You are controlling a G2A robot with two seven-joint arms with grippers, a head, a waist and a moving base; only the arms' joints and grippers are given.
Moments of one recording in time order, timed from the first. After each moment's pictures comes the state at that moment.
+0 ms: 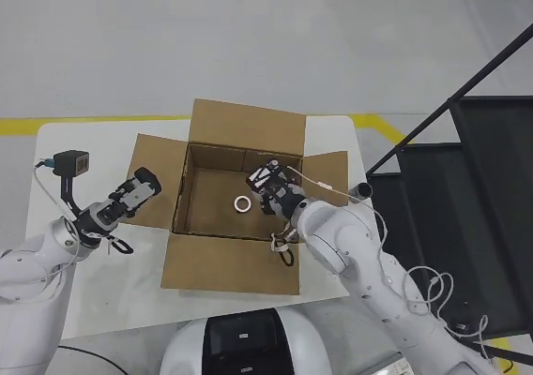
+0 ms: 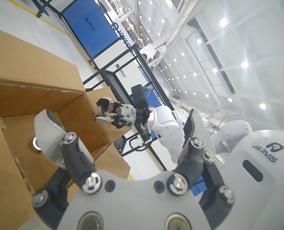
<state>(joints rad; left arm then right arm) 1.41 -1.07 -1.55 -1.75 -0.27 -0.56 -0.85 -1.20 -1.27 1.01 -1.83 -1.35 -0.05 0.84</state>
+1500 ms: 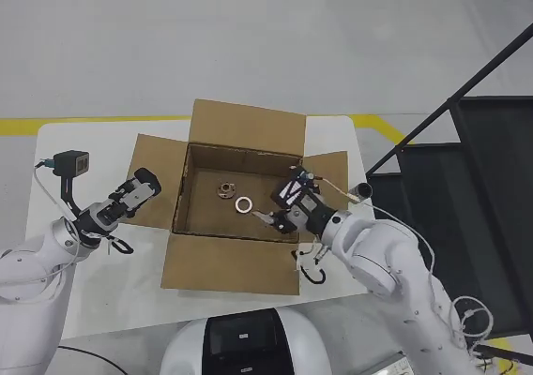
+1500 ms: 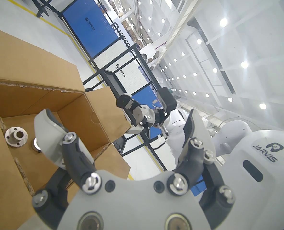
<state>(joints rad) 1.41 -1.07 -1.55 -1.75 -0.27 -0.56 -0.85 -1.53 -1.24 1.34 -2.19 -1.22 -0.31 0.68</state>
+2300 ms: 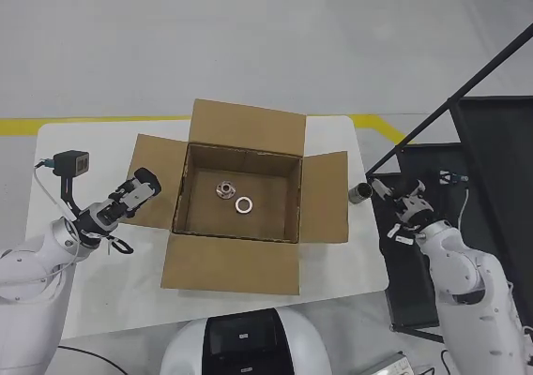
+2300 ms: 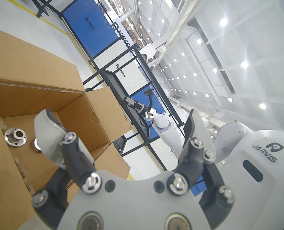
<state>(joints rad) 1.41 -1.07 -1.55 -1.75 -0.27 -0.56 -0.85 -1.70 -1.22 1.83 -1.84 -0.76 -0.15 0.45</state>
